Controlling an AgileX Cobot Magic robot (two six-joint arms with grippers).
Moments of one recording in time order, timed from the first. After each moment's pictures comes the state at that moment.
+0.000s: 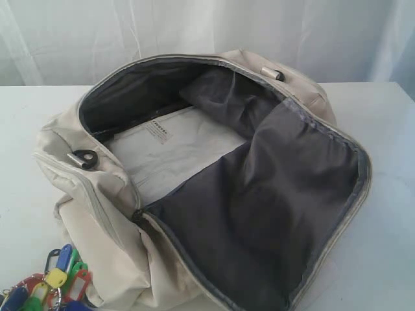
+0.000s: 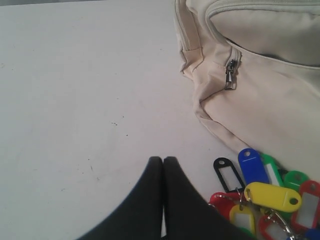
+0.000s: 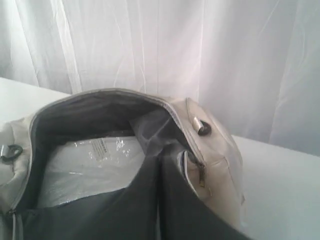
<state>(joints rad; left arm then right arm) -0.05 0.00 0.02 -0.16 0.40 0.16 0.23 0.43 -0.64 0.75 0.54 -0.68</state>
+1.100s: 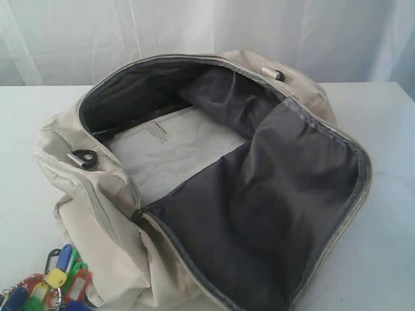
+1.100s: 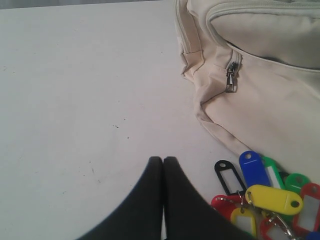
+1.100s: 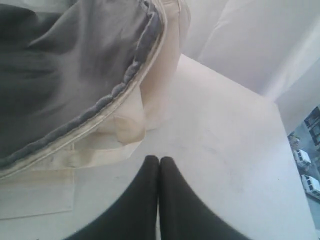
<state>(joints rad) -0.05 0.00 0.02 -0.16 0.39 0.16 0.22 0.01 -0.01 0.27 0.34 -0.65</state>
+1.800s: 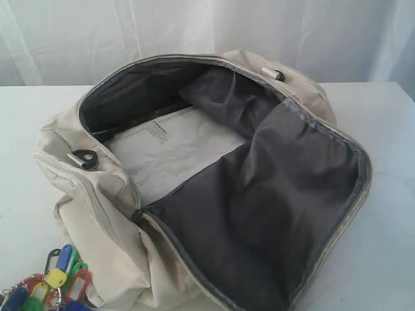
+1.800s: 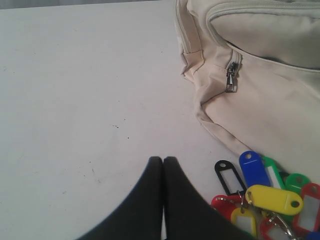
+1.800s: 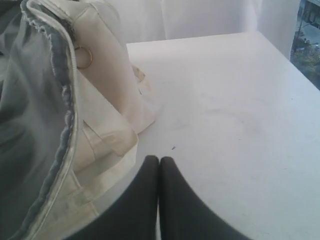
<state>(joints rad) -0.05 0.00 0.02 -0.16 0.39 0.16 0.13 0.01 -0.01 0.17 0.34 -0.03</state>
